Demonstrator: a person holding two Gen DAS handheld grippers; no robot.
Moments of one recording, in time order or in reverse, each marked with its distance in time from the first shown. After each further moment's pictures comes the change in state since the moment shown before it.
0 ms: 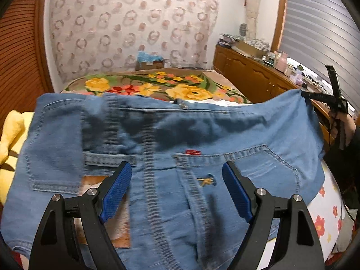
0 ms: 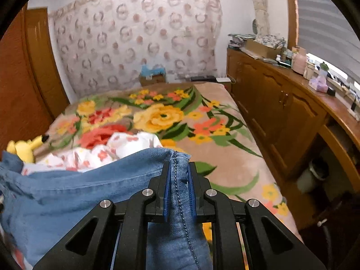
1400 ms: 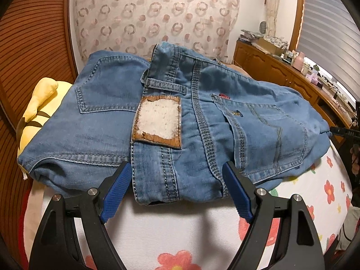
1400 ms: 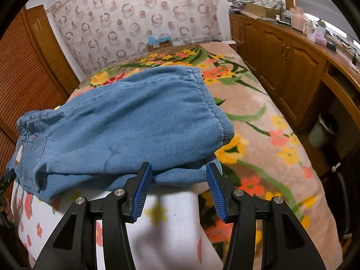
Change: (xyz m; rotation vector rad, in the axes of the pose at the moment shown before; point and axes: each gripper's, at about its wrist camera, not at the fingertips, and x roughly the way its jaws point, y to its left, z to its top) left arm -0.047 0.028 -0.079 -0.070 0.046 0.108; right arm -0.075 -0.035 -0.060 0.115 0.186 0.102
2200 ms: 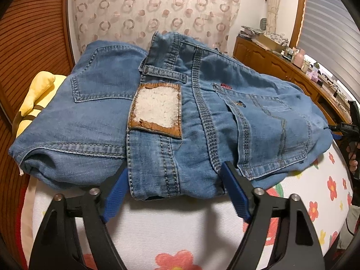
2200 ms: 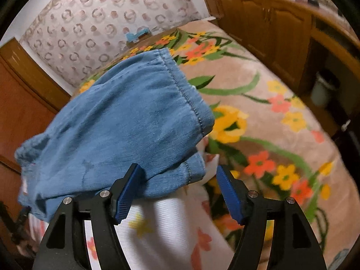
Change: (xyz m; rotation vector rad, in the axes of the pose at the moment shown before) left arm 0.009 0.000 -0.008 -0.003 0.028 -0.007; right arm 0.032 -0.023 0.005 0.240 0.105 0.063
